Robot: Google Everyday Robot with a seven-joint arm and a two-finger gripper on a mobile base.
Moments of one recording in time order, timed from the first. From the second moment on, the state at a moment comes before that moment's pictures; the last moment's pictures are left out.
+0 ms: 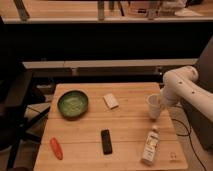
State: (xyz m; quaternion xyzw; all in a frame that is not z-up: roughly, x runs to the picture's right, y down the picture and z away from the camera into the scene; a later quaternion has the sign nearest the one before) arm 0.318 0.094 0.768 -0.29 -0.04 -0.19 0.94
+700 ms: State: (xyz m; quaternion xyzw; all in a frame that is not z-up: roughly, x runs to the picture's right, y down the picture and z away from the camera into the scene) arm 0.321 0.088 0.761 -0.29 -0.04 -0.21 0.93
